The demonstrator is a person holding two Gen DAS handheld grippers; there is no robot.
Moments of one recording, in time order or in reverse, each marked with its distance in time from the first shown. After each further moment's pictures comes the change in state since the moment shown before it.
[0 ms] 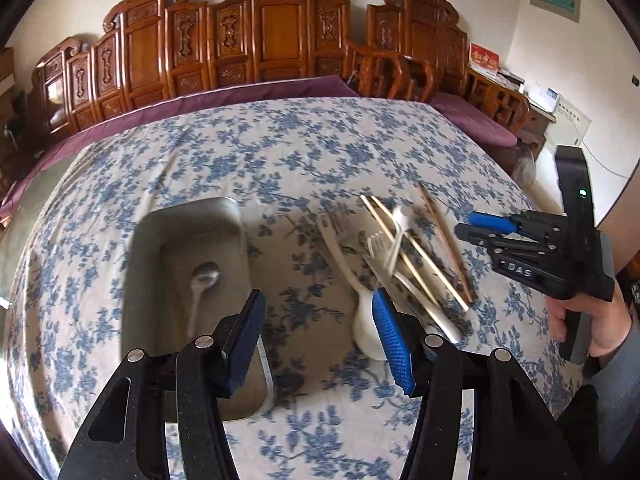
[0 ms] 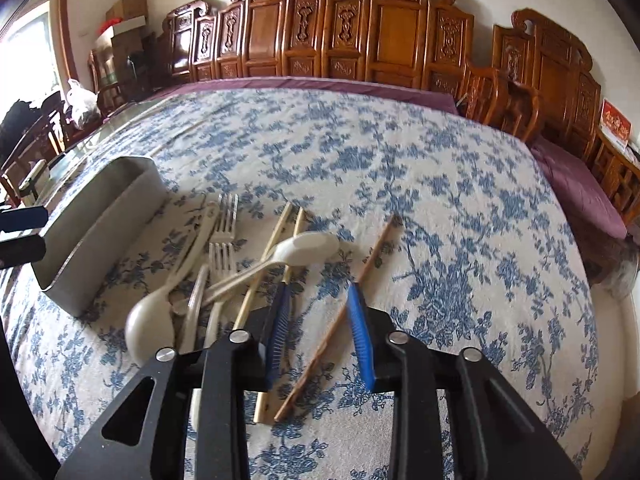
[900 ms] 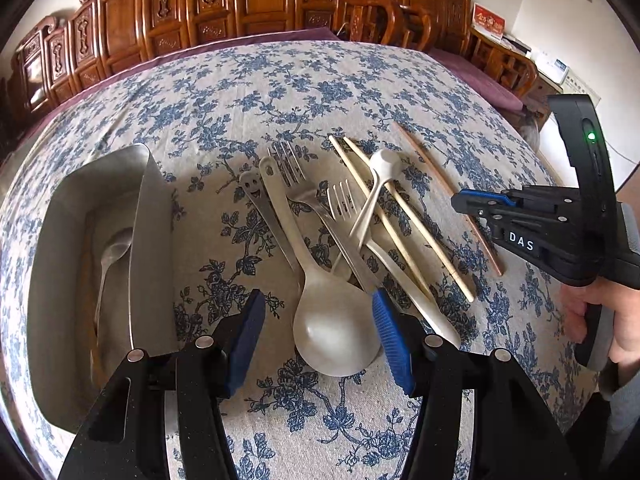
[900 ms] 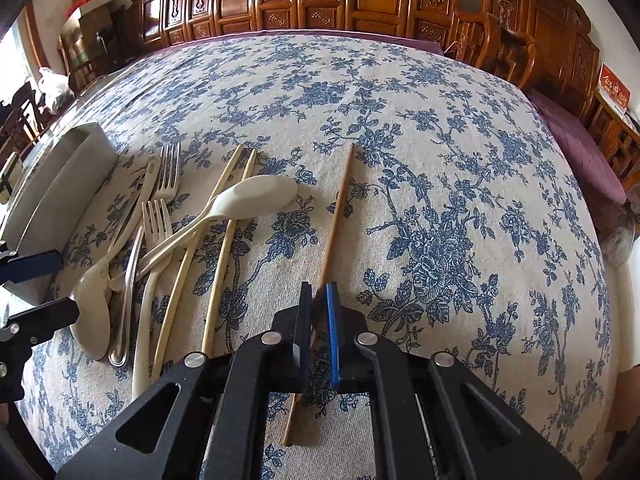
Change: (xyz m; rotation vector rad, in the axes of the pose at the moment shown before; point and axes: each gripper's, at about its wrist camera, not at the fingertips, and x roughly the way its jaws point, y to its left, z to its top) left arm 0.080 -0.035 -0.010 -0.018 0.154 -0.015; right arm 0.044 -0.024 -0.011 0.050 0.165 -0.038
